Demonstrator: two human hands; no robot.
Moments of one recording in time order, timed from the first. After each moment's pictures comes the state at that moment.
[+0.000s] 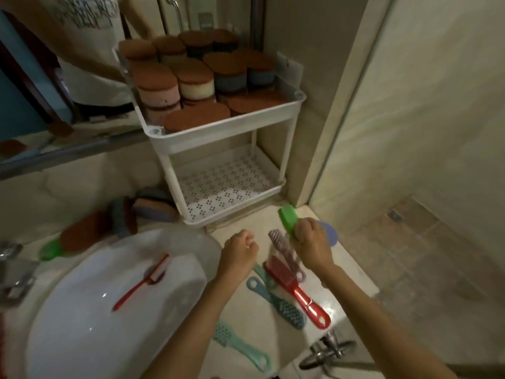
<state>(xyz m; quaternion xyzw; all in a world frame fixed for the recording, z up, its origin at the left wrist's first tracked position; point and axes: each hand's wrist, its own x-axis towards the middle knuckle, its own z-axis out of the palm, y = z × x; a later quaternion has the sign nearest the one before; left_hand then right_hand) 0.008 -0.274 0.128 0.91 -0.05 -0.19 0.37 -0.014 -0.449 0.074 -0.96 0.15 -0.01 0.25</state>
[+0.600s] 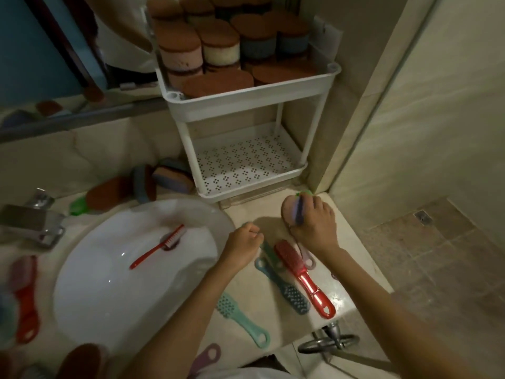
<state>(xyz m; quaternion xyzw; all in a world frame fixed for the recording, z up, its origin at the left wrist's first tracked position) -0.001 -0.263 0.100 0.89 0.02 -0.22 0.40 -0.002 -0.436 0.089 -0.98 0.06 -0.05 0.21</state>
